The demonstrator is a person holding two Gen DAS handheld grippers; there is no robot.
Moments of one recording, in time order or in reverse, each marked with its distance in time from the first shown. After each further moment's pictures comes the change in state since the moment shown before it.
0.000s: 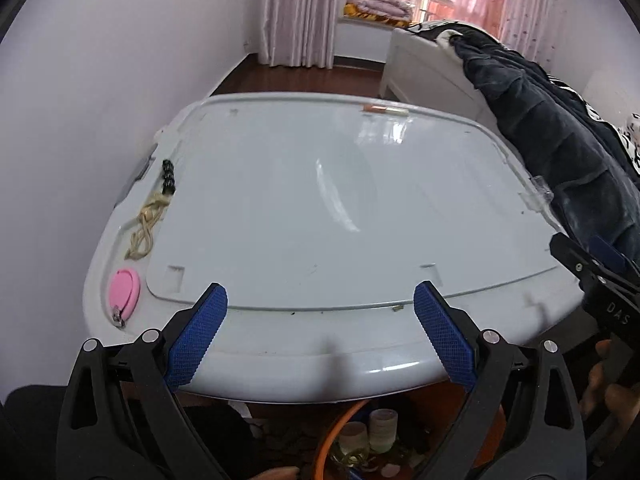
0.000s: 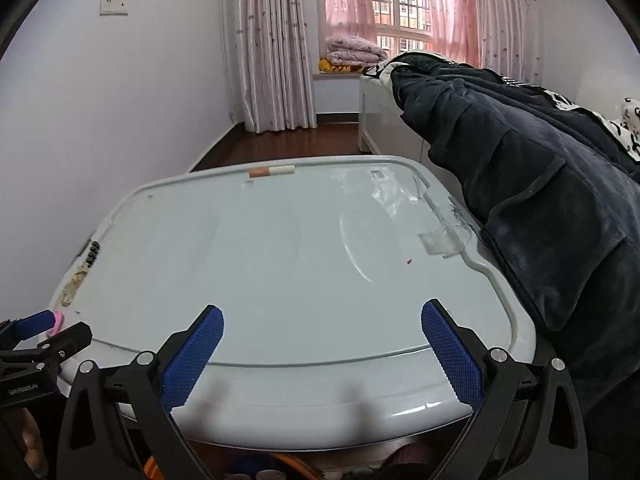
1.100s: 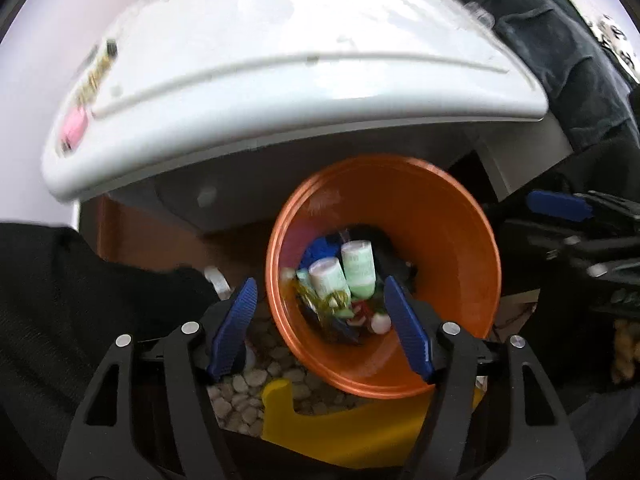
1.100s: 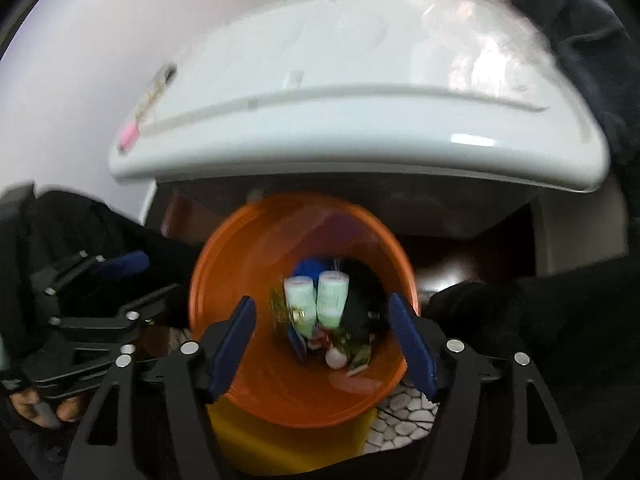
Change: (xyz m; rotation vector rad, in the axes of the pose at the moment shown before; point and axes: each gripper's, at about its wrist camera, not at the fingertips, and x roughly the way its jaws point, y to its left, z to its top) left arm -0.019 -0.038 -0.122 0.160 0.424 -0.096; right arm -0.024 0.019 -0.114 -0.085 0.599 0.284
